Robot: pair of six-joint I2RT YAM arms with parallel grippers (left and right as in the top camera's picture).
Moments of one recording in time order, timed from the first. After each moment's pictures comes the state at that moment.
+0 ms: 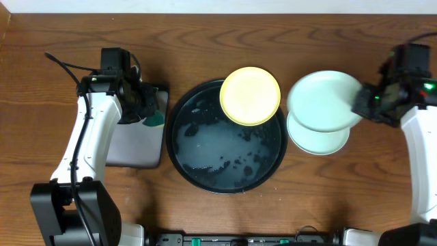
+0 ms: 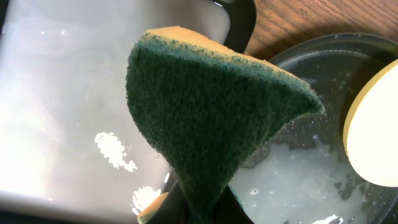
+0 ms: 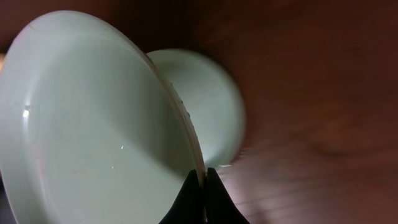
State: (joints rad) left arm 0.04 1.62 1.28 -0.95 0.17 -0.33; right arm -0.16 1.49 1.39 -1.14 0.00 0.32
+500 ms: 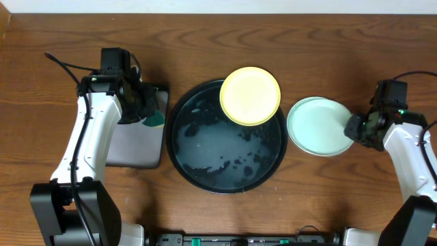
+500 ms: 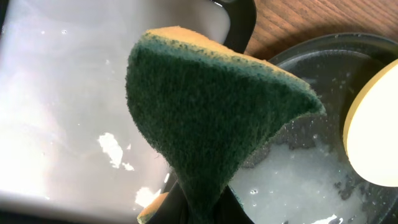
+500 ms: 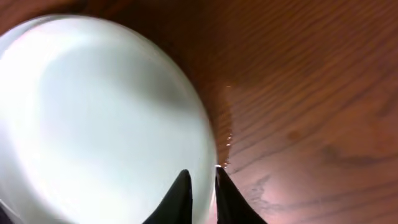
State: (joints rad) left arm 0.04 1.62 1.28 -0.95 0.17 -0.33; right arm -0.20 1.50 0.97 -0.77 0.03 0.33
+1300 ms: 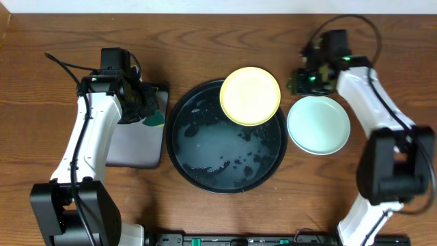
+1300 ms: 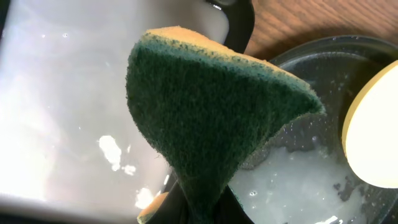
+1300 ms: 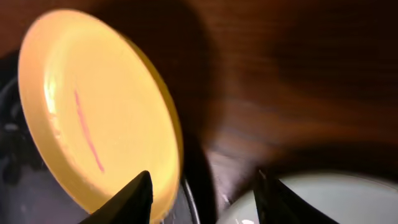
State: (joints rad) left arm 0.04 1.62 1.28 -0.94 0.17 -0.33; right arm 0.10 1.96 1.48 -0.74 -0.33 0.12
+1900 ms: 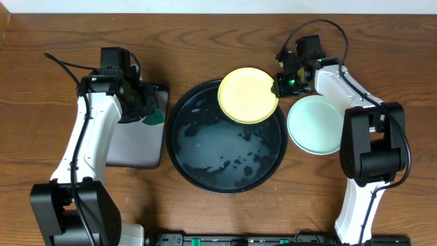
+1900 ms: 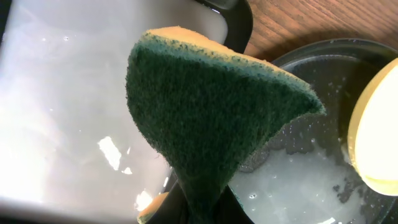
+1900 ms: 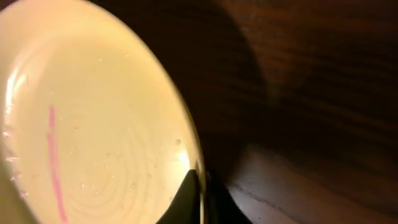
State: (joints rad) left arm 0.04 1.62 1.28 -0.93 0.17 -0.33; right arm 0.17 2.14 1.52 -0.61 -0.39 0.04
